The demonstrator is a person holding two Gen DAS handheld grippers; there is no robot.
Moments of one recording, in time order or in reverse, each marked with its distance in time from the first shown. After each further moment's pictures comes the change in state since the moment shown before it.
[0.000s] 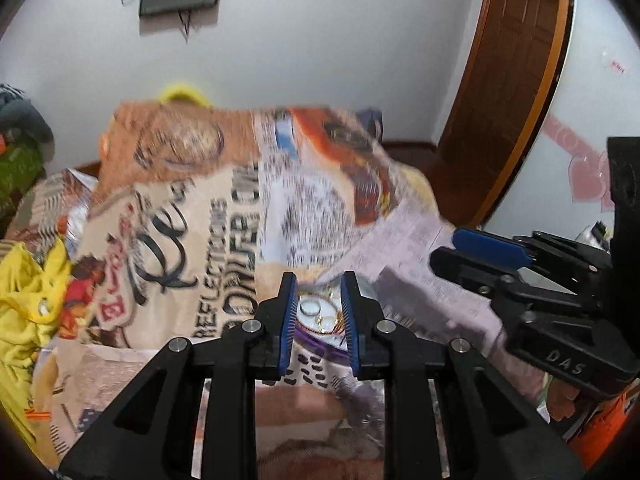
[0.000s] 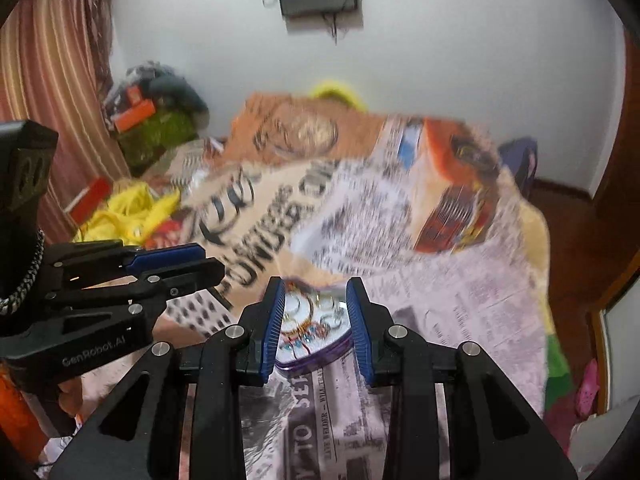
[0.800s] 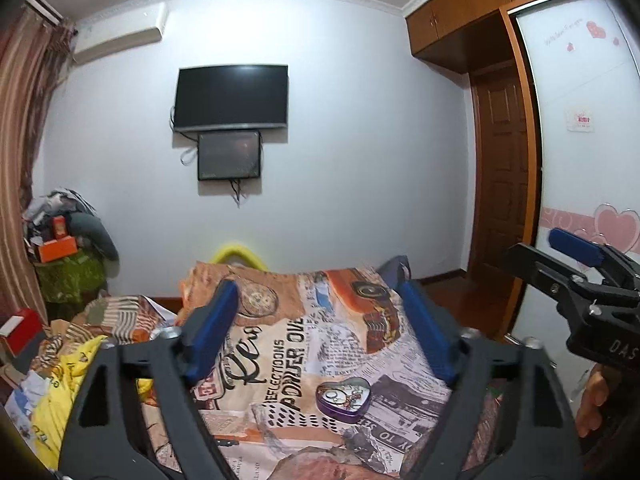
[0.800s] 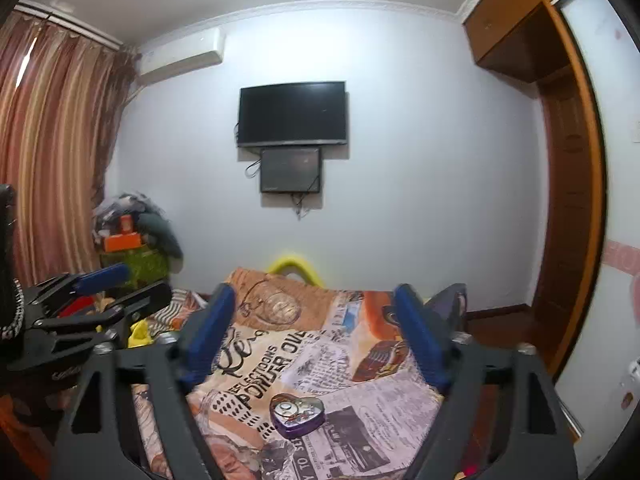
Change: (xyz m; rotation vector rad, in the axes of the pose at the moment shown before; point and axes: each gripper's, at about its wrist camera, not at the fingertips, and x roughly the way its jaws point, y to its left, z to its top) left arm -0.204 -0.063 -0.024 0.077 -0.563 0.190; right arm -0.200 0.068 -0.005 -0.032 -0.589 -0.219
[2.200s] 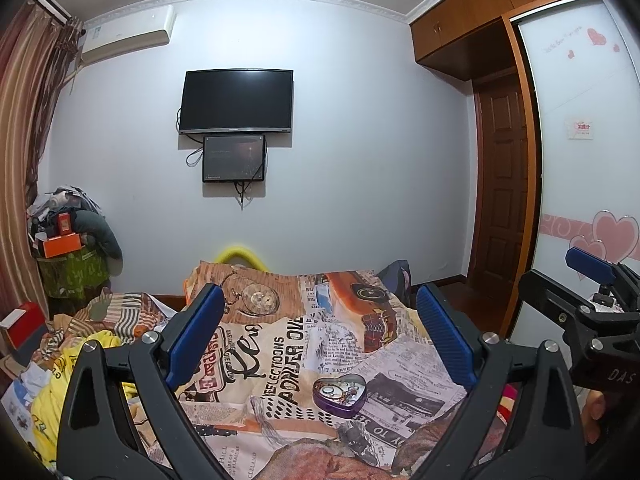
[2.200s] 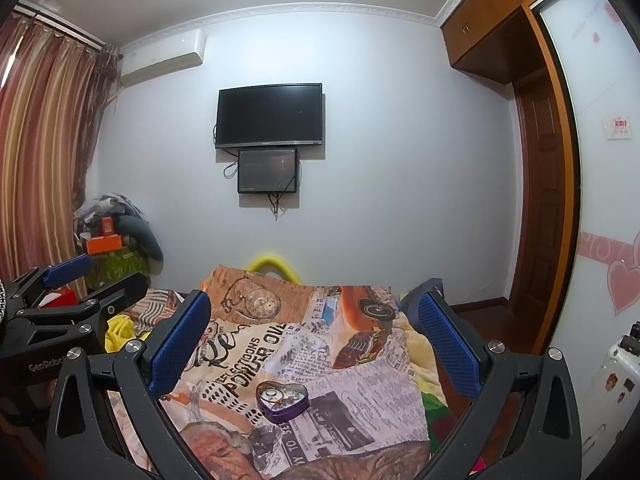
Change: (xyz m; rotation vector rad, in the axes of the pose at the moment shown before) left arm -0.026 -0.008 -0.007 -0.020 -0.008 0.004; right arm -0.033 -0.002 -0.008 0.009 0.004 -0.083
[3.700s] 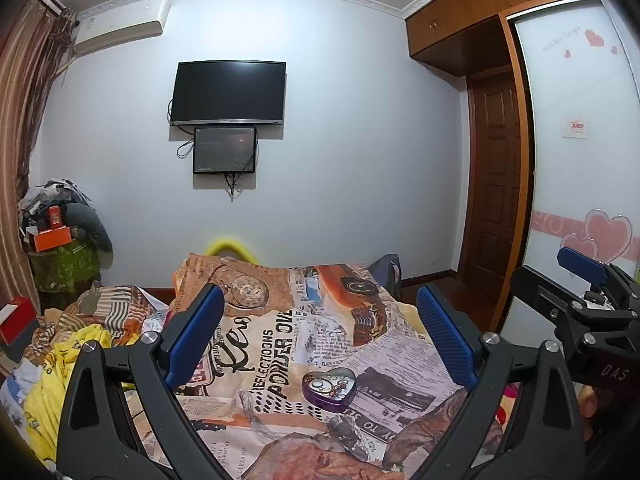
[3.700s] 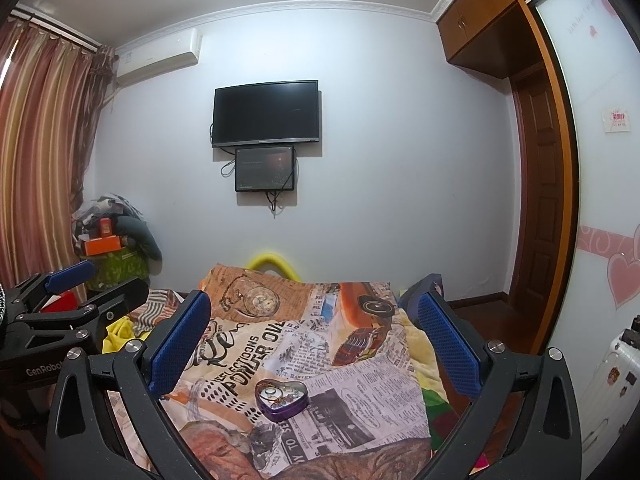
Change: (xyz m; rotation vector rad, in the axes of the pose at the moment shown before) left arm 0.005 0.002 -0.001 -0.010 0.028 -0.041; right arm 0.000 0.000 0.002 0.013 0.011 -0.007
